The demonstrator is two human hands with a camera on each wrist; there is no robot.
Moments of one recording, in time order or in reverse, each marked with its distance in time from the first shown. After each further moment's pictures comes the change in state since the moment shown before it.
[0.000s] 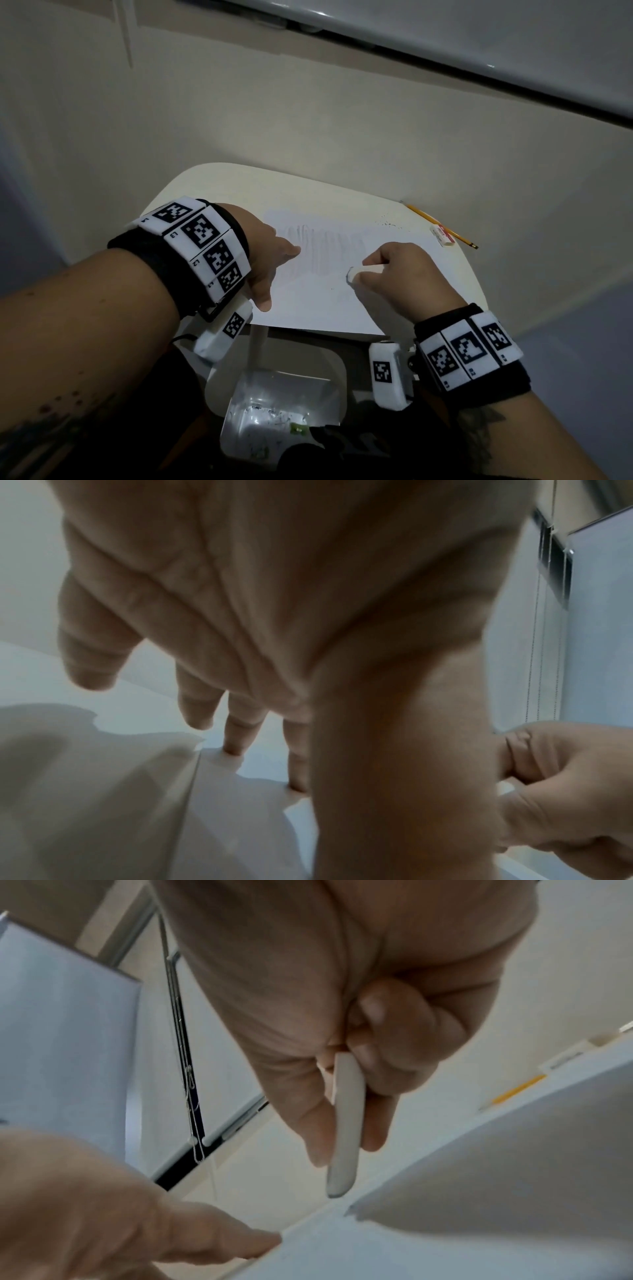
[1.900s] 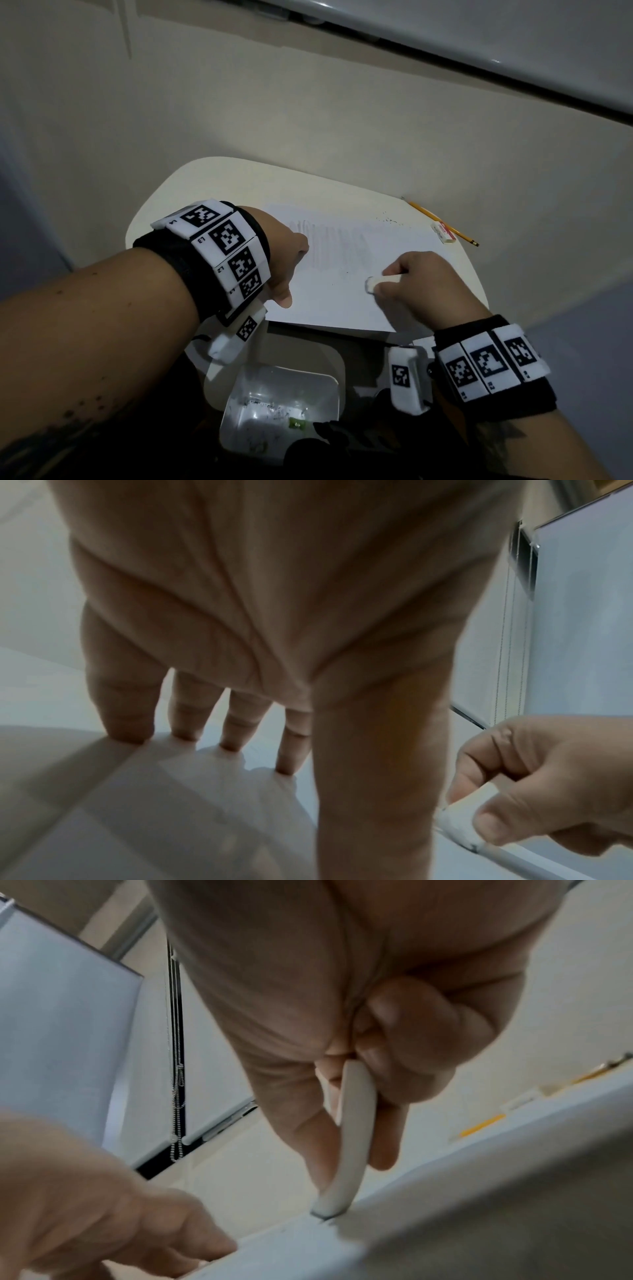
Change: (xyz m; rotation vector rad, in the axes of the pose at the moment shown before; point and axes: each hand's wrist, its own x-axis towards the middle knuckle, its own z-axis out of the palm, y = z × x) left_hand 0.002 0.025 -0.001 -0.029 0.105 0.074; right_hand -0.011 0.015 -0.010 -0.083 -0.010 0.073
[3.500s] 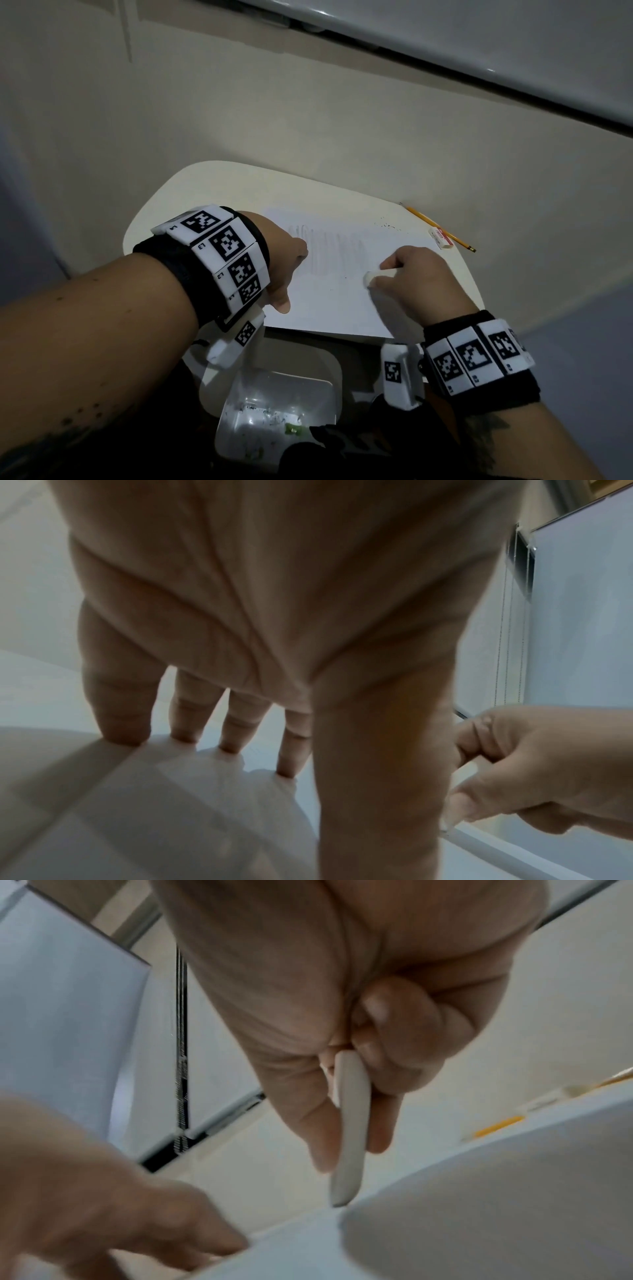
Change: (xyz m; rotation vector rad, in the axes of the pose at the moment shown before) left_hand 0.013 -0.003 0.004 0.058 -0.014 -0.003; right_hand 0.009 -0.009 0.002 0.028 0.056 -0.036
